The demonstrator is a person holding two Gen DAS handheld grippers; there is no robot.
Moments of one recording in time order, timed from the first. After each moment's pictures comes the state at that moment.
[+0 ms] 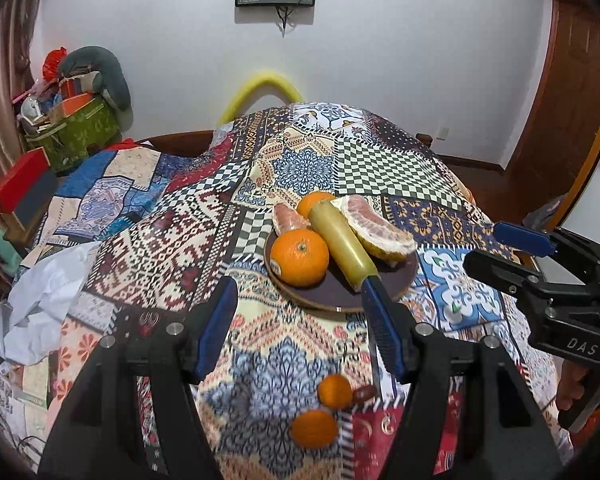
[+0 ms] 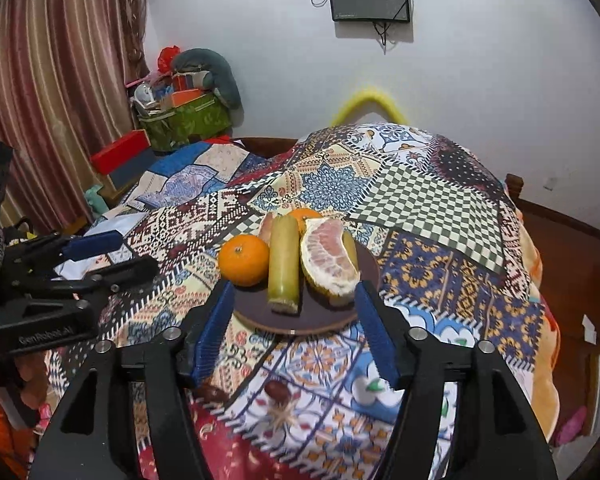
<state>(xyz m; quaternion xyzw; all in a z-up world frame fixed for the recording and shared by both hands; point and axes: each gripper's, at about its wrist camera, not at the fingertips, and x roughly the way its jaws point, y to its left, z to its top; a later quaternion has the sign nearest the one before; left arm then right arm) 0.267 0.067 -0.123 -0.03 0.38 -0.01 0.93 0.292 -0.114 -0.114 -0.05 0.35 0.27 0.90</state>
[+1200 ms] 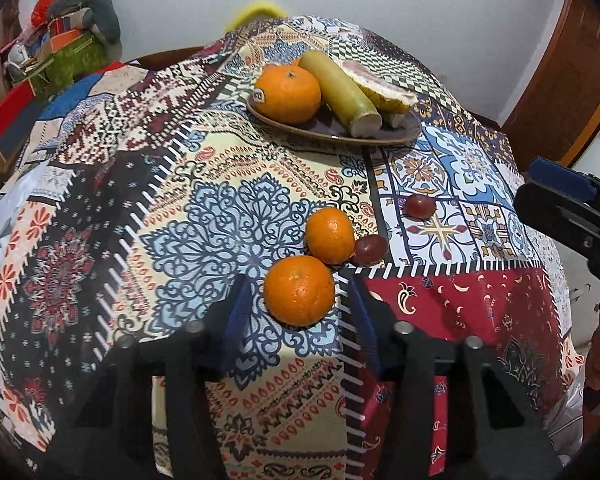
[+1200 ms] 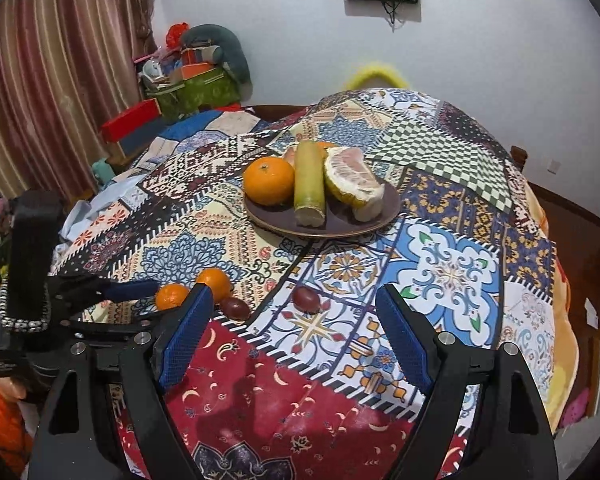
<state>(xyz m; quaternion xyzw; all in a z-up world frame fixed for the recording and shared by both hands) 0.220 0.054 -0.229 -0.05 0.47 -0.03 0.88 0.235 -0.113 -0.159 -0.06 0.38 0.28 0.88</state>
